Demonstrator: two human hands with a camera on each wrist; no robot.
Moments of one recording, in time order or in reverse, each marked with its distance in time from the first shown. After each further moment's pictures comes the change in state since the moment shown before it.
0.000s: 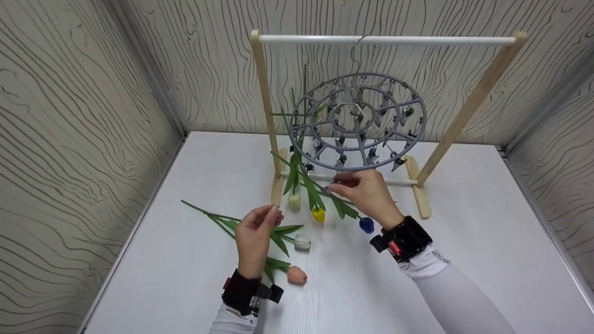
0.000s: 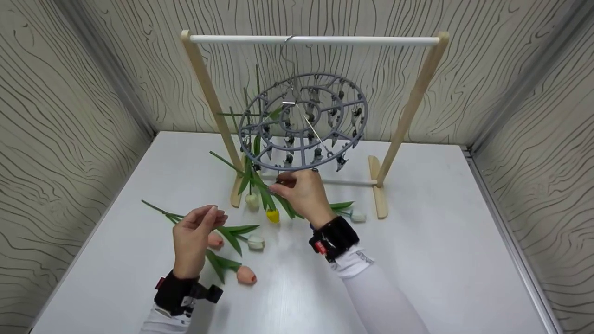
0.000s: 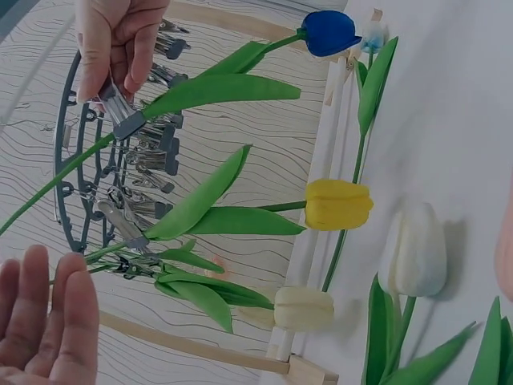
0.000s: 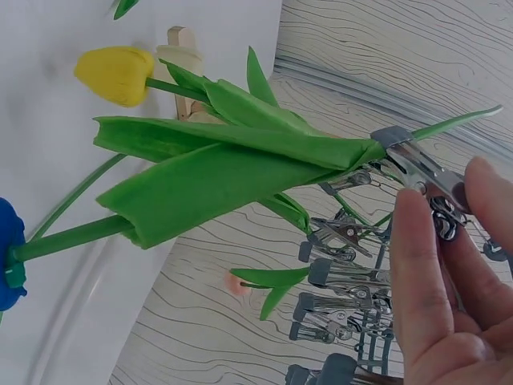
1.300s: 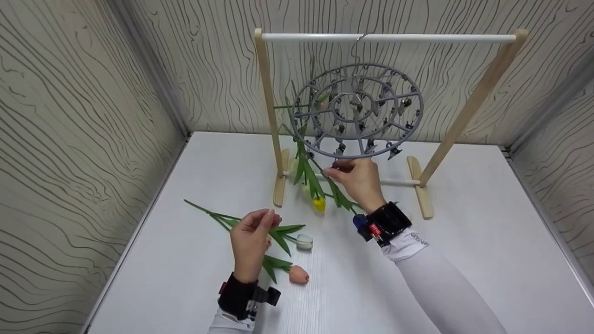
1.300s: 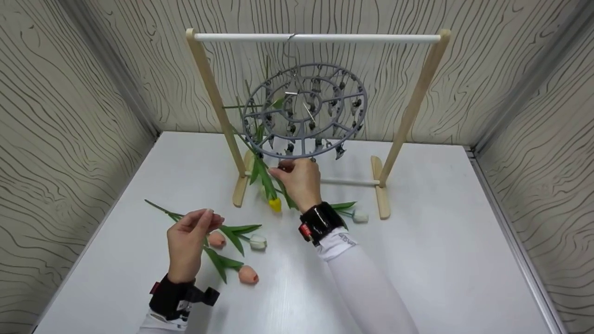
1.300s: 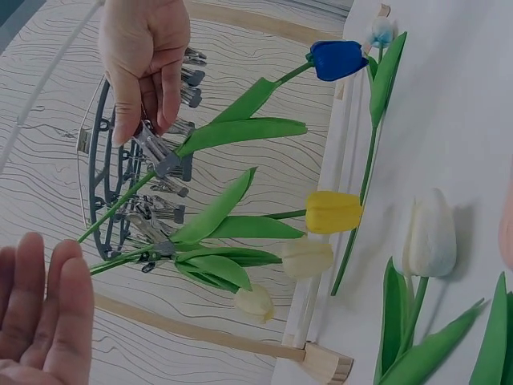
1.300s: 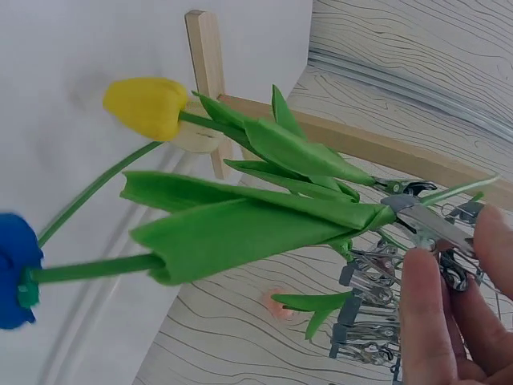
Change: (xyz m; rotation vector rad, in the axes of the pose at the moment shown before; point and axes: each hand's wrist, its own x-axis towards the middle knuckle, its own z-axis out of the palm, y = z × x) left_hand -0.011 0.029 -0.007 0.138 0.032 -0.046; right_hand 0.033 0.006 0.024 0.006 0.181 0.121
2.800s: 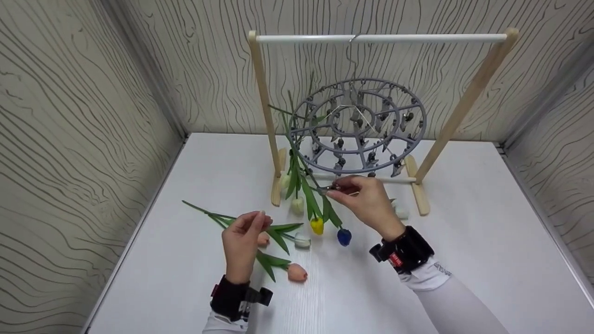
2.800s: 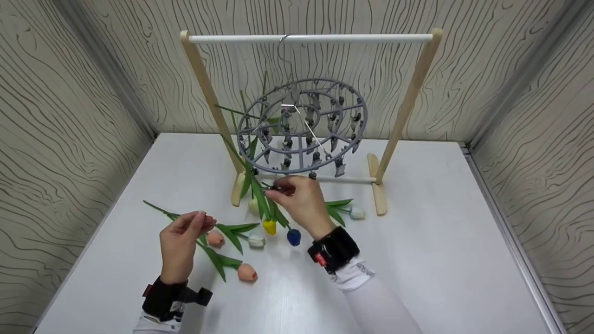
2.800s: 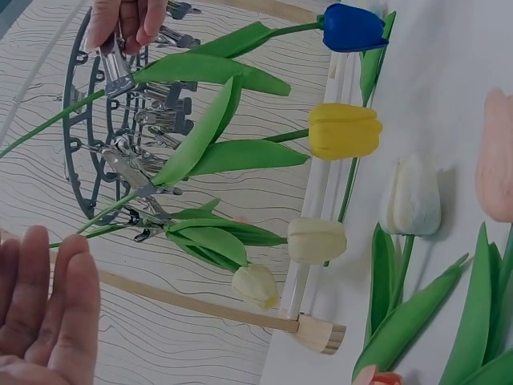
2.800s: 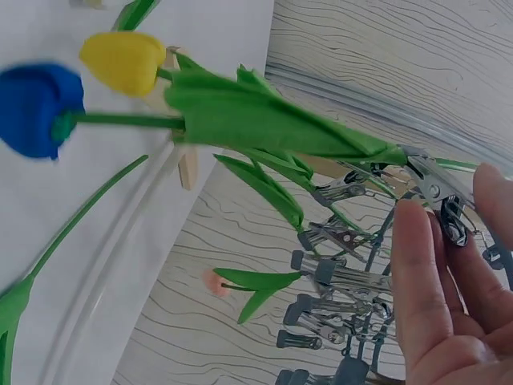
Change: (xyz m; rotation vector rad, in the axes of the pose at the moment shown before) left_hand 0.006 -0.023 -0.017 -0.030 0.022 -0.025; right_hand -0.054 -0.006 -0.025 0.020 -0.115 -0.169
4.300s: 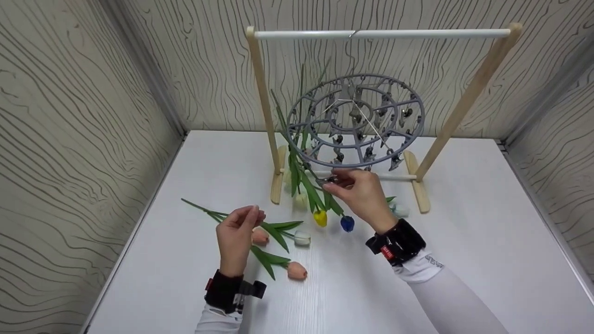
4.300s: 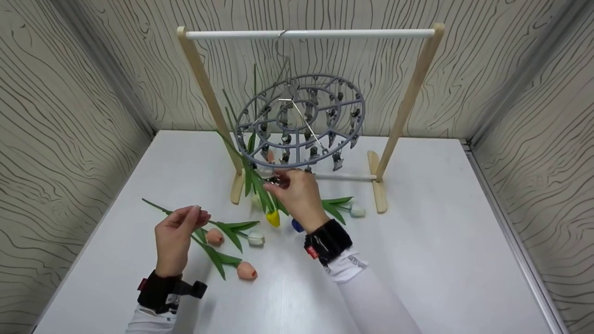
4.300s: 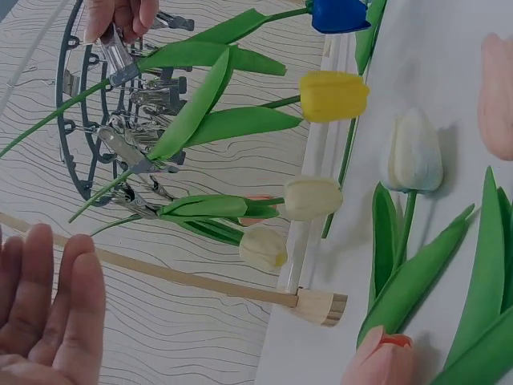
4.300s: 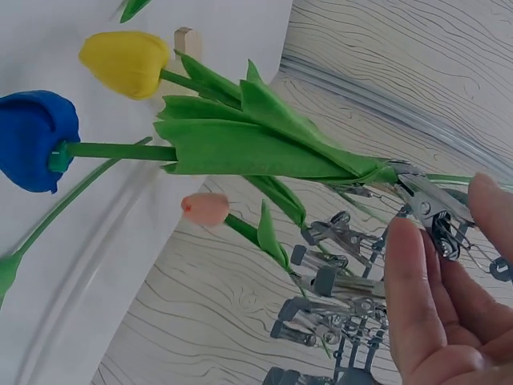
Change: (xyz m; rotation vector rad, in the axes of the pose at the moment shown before) left_hand 0.013 -0.005 -0.010 0.016 -0.015 0.054; right_hand 0.010 -0.001 0.007 -0.053 0.035 -0.009
